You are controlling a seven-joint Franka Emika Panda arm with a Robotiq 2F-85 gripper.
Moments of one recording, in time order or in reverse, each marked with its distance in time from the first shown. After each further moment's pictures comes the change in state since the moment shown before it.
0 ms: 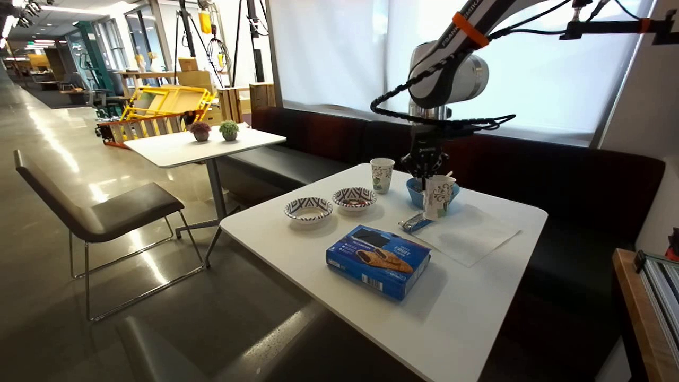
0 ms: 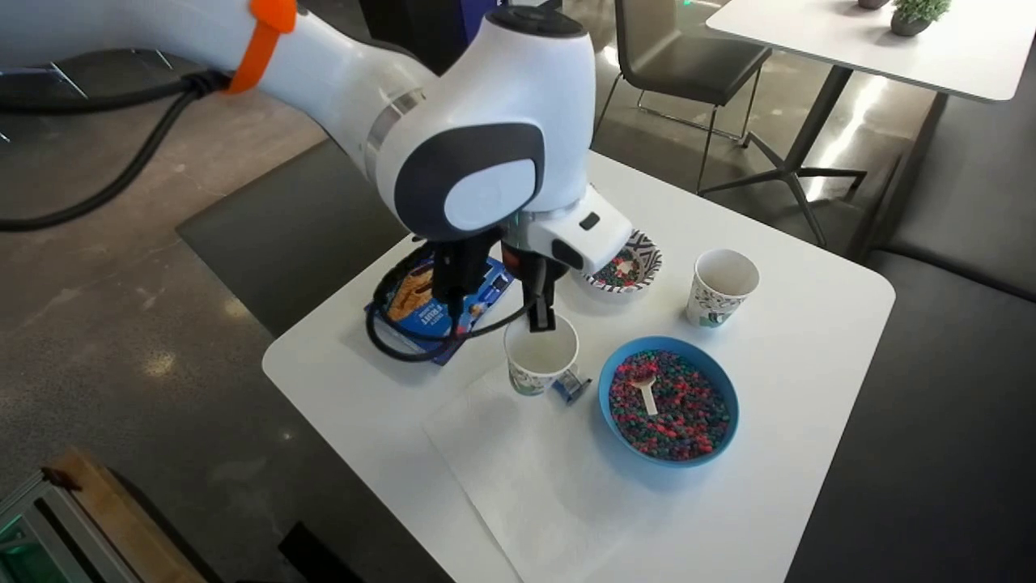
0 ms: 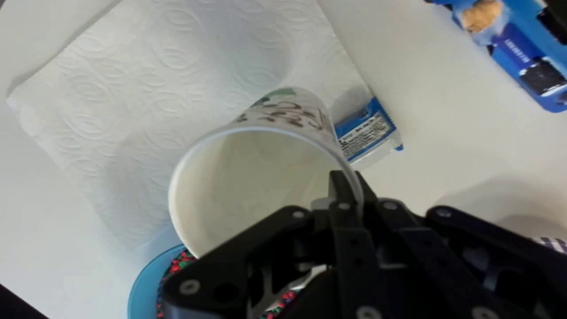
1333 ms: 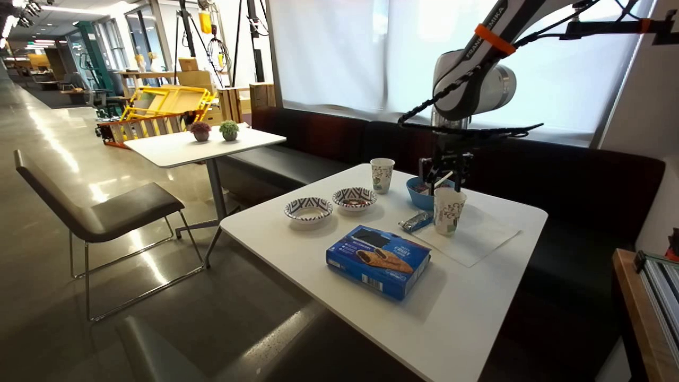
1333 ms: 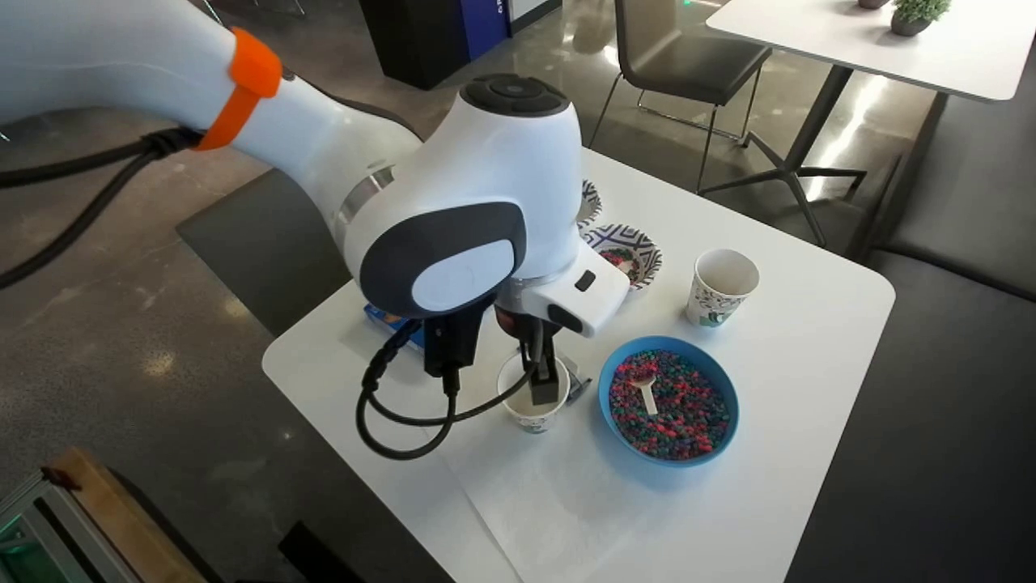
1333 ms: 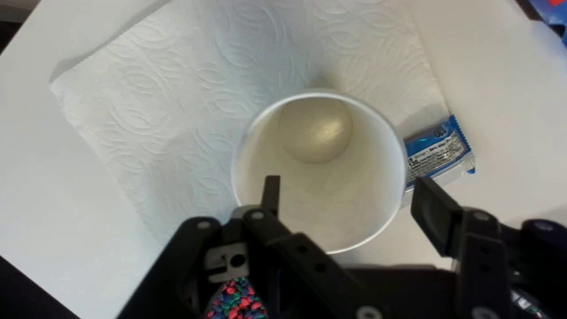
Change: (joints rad) arm -0.011 -0.061 -0.048 -0.164 -0.028 0.130 -0.123
